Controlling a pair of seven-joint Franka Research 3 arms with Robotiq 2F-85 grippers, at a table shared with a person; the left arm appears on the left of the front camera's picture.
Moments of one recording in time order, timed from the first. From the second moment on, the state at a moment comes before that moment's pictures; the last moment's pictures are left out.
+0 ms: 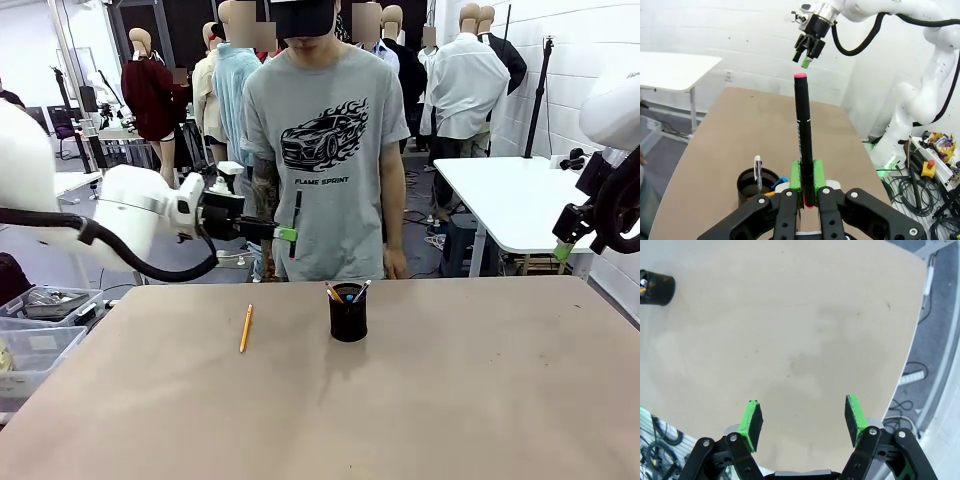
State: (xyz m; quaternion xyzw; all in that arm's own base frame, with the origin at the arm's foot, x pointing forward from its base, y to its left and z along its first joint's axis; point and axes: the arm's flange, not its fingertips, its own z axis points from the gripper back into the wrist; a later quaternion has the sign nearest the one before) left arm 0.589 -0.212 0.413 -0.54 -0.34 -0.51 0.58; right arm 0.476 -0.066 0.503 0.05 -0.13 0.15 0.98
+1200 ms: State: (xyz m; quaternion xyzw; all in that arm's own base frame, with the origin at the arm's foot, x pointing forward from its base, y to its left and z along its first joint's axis) left arm 0.647 -0.308 0.314 -0.56 -0.28 -0.52 0.59; right arm 0.475 -0.066 0.503 0.05 -0.13 0.15 0.98
